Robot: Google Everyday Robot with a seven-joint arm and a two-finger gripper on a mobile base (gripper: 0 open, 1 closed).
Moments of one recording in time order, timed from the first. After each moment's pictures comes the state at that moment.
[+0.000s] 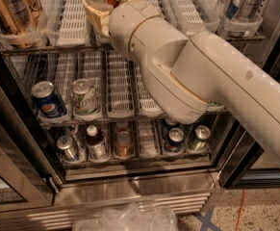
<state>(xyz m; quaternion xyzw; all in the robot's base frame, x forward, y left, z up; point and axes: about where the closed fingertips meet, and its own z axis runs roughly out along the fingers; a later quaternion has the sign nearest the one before) 0.578 0.063 1.088 -0.27 0.58 0.15 0.76</state>
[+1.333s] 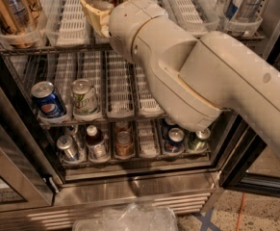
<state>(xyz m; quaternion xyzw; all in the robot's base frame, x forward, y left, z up) 0.553 0.063 1.094 -0.27 0.58 0.17 0.75</state>
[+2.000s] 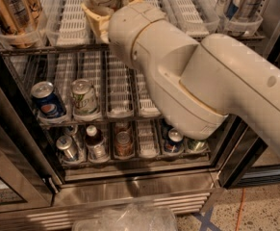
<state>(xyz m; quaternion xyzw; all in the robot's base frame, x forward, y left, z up) 0.541 0.065 1.088 -0.28 0.59 0.16 0.74</state>
